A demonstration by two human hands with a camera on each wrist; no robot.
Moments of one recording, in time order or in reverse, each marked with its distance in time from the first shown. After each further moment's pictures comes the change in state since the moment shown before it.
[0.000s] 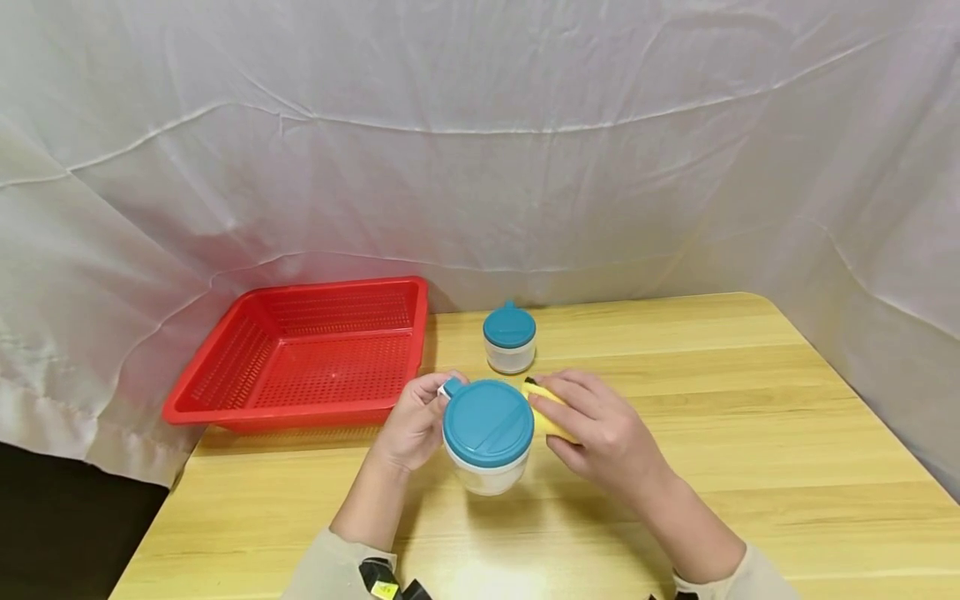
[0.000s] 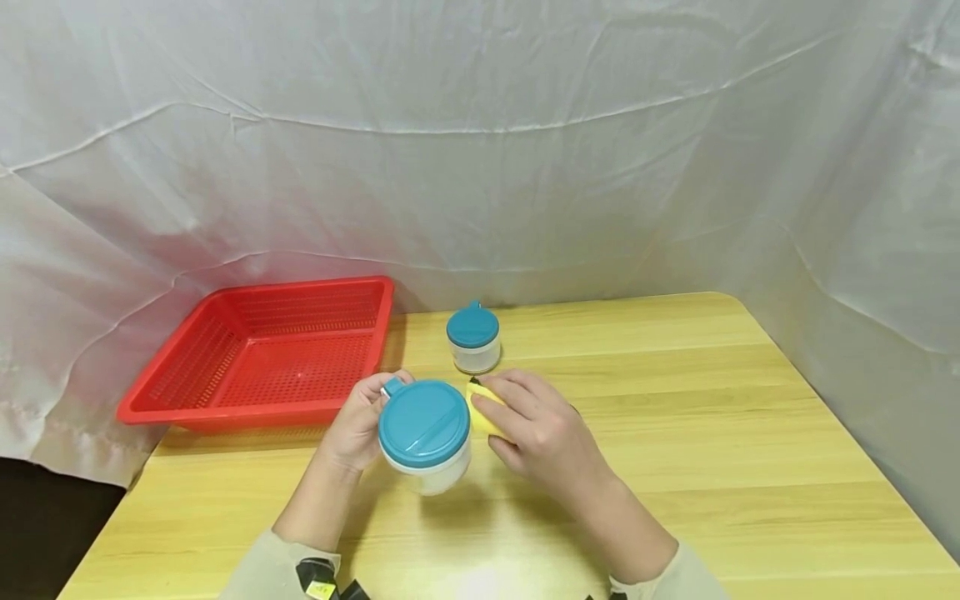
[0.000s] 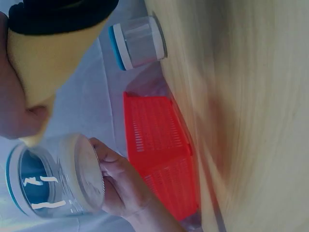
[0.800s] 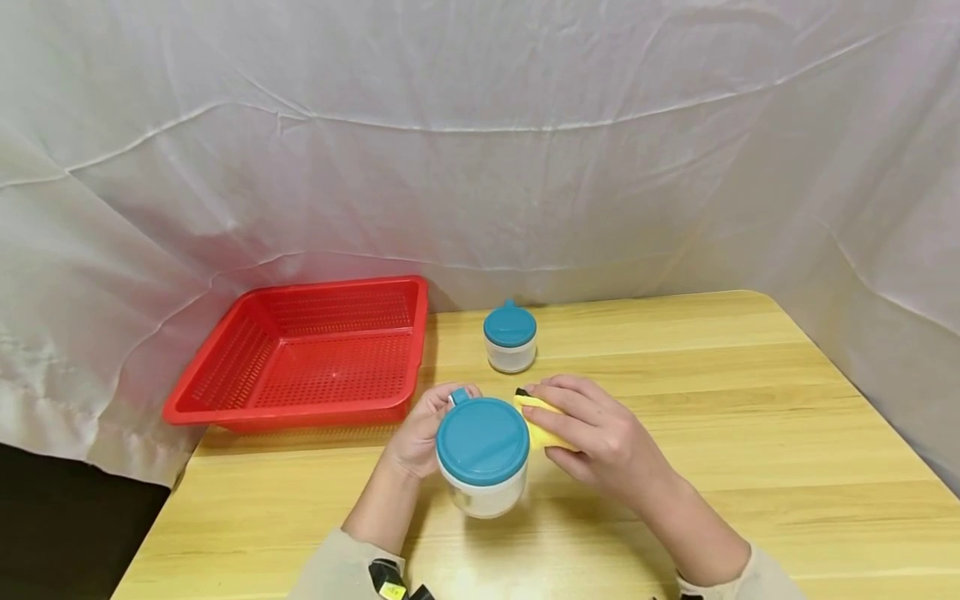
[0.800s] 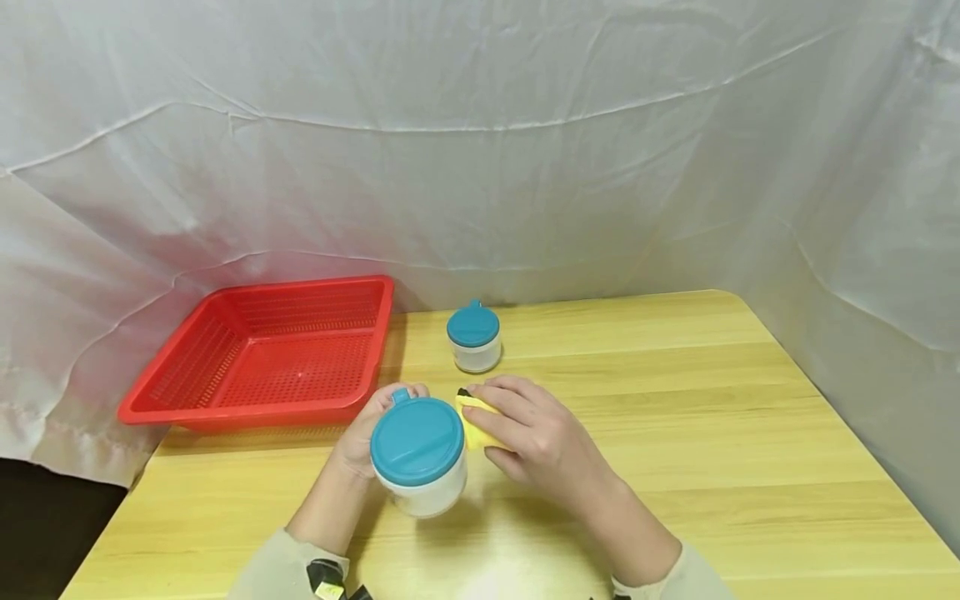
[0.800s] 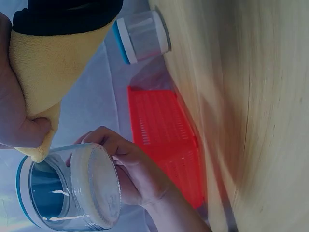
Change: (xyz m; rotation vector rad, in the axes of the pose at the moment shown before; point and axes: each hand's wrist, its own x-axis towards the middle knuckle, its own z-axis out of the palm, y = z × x) left_hand -0.004 -0.017 -0.003 -0.143 -0.147 -0.080; right_hand 0.004 -0.003 -0.003 0.108 -0.012 -0.070
